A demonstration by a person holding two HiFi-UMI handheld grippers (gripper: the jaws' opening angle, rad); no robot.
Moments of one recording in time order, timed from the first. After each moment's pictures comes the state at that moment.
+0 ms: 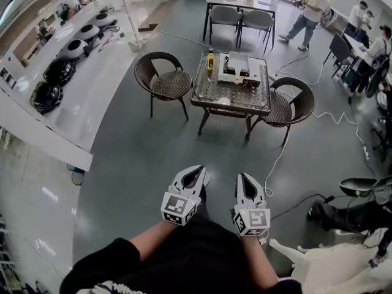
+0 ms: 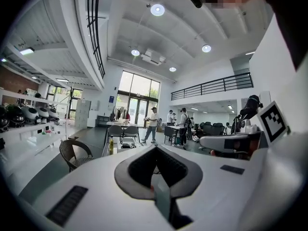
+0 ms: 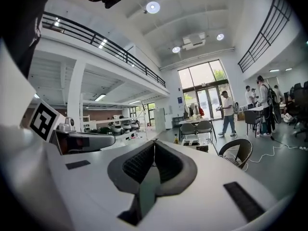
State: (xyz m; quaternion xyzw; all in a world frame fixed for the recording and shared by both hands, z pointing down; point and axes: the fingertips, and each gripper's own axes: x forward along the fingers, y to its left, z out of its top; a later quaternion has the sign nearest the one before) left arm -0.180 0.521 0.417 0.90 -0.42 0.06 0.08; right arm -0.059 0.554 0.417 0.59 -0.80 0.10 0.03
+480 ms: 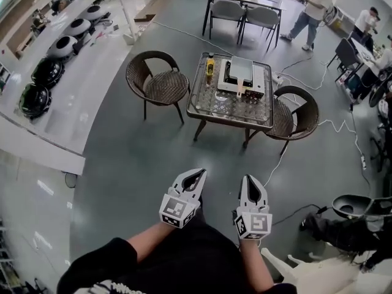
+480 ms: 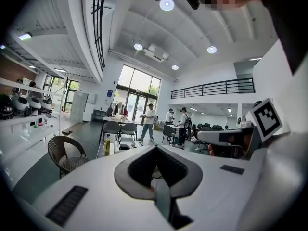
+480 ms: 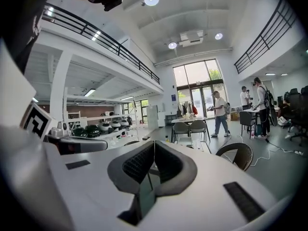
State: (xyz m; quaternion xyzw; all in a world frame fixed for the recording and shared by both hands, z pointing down) left arm -0.161 0.356 0.431 0.91 -0.40 0.06 0.11; right arm -0.029 0.382 0.413 0.62 -0.77 0.11 0.05
